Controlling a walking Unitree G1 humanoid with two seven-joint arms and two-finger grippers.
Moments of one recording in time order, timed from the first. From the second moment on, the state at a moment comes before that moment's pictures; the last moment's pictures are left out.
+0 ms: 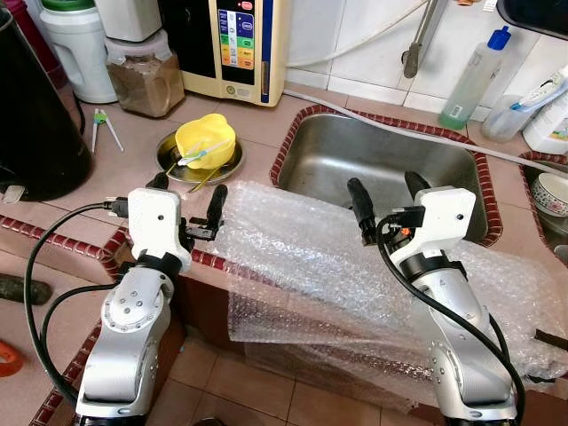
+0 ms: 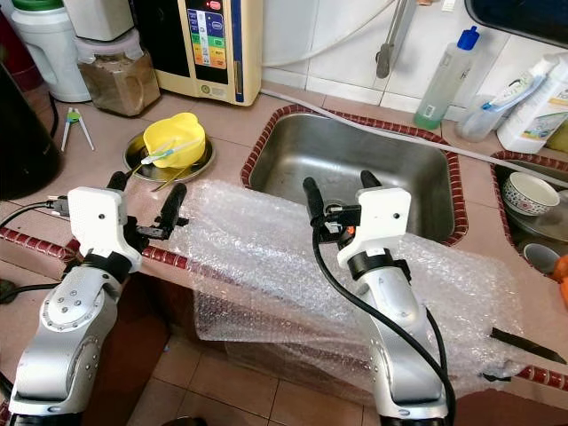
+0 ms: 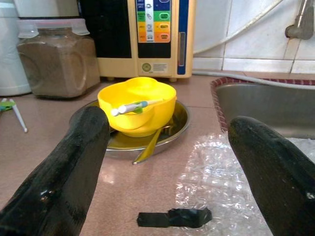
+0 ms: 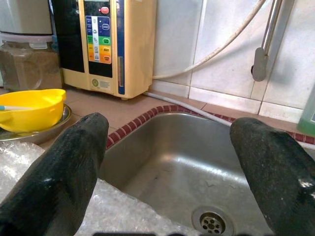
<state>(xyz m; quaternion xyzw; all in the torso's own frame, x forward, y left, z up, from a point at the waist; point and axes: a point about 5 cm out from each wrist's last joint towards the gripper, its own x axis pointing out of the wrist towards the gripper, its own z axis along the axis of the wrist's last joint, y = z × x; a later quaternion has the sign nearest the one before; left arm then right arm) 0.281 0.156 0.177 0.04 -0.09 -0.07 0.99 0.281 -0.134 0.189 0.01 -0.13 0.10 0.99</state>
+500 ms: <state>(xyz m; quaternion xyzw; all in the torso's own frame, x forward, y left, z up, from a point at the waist) 0.279 0.155 0.176 0.04 -0.08 -0.07 0.99 0.280 -0.134 0.188 0.01 -0.13 0.10 0.99</state>
